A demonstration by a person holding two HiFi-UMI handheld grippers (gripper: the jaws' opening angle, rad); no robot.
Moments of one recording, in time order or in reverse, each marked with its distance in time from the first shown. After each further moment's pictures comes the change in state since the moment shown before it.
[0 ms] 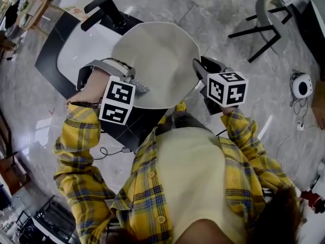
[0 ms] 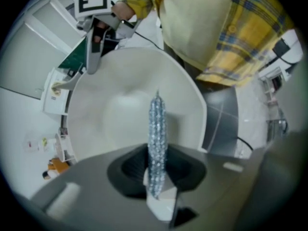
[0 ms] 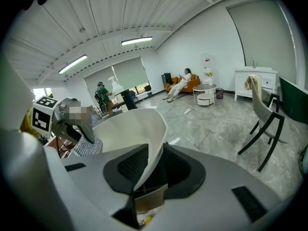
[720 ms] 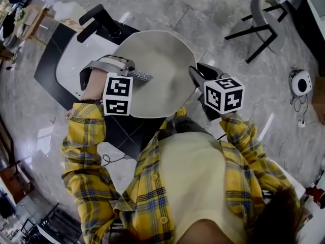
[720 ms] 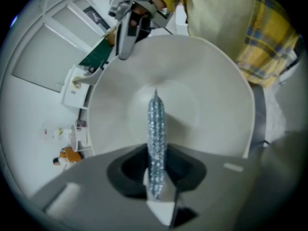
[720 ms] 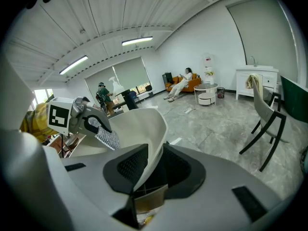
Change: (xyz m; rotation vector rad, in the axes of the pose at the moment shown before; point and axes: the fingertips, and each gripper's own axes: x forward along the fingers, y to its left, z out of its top) left arm 0.018 0.065 -0.023 -0.115 0.004 0.182; right arm -0.001 0.000 0.000 0.004 0.001 0.017
